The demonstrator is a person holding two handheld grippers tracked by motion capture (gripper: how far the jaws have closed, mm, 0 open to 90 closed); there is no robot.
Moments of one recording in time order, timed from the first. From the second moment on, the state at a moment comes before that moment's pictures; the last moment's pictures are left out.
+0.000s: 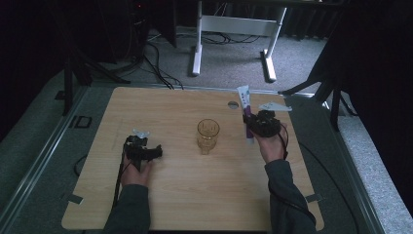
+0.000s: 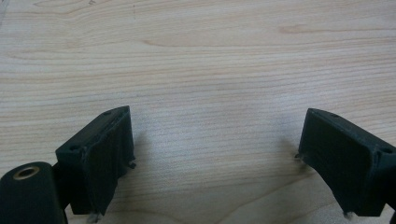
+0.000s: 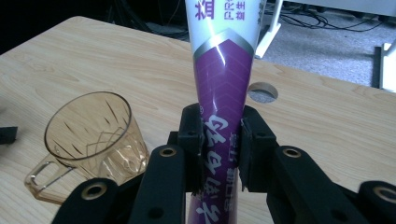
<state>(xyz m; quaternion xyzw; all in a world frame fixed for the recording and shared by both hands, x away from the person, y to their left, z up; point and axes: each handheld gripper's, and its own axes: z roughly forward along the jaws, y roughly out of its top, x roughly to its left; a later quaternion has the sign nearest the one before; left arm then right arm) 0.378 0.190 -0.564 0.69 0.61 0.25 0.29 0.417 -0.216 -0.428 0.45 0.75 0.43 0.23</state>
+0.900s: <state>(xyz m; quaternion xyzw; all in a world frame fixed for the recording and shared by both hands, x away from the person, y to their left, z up) 0.378 0.190 -0.563 0.69 0.61 0.25 0.29 0.419 -0.201 -0.423 0.44 0.75 0.44 0.22</state>
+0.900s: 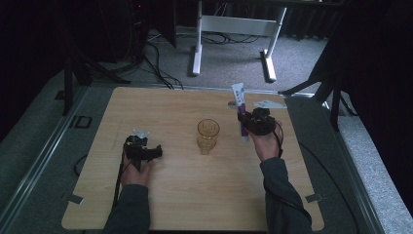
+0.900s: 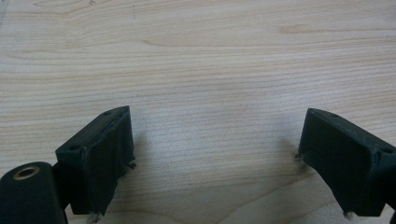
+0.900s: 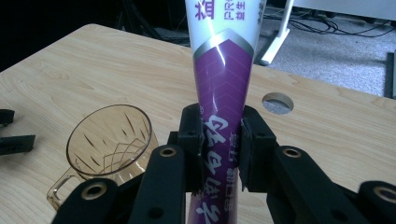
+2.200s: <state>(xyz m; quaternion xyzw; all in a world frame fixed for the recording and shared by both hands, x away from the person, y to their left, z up) 0.378 0.190 -0.564 0.69 0.61 0.25 0.29 0.418 -0.181 -0.412 0.42 0.75 0.46 0.22</state>
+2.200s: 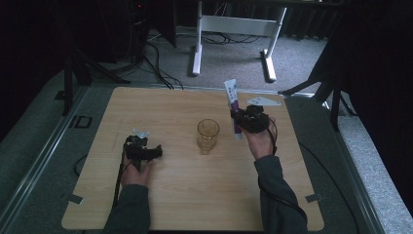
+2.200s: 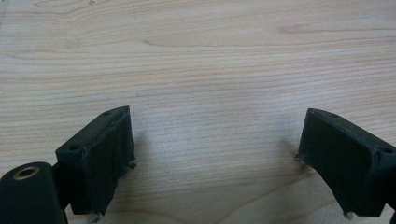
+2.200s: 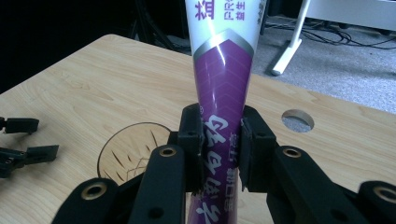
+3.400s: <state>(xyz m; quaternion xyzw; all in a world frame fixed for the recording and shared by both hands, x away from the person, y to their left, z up) 0.378 0.190 -0.563 0.69 0.61 0.25 0.29 0.427 -0.153 -0.412 0.40 0.76 0.48 0.20</state>
